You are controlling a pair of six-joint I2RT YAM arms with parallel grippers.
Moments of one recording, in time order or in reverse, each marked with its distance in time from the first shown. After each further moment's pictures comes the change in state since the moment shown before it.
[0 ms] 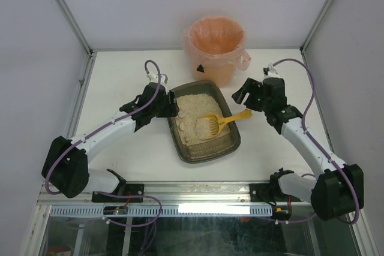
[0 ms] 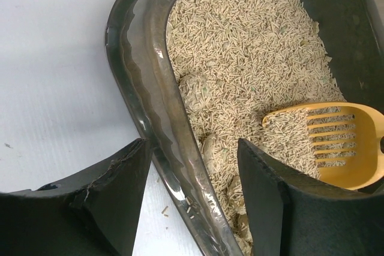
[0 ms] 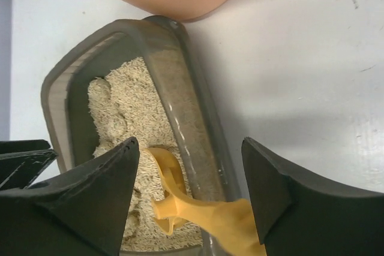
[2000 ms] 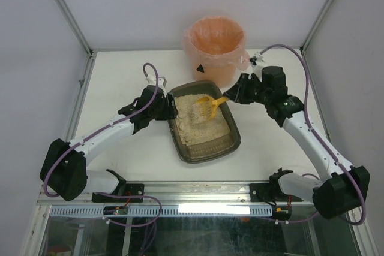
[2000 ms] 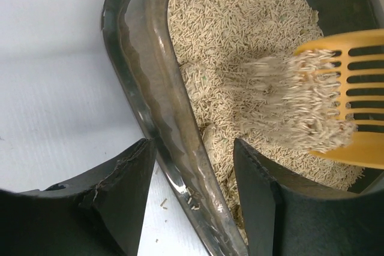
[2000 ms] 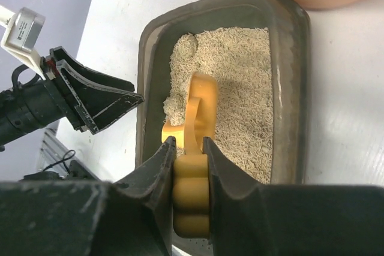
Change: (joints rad) left arm 0.007 -0.032 -0.040 0.015 0.030 -0.009; right arm -0.006 0.030 0.236 -0.195 -0.354 -0.127
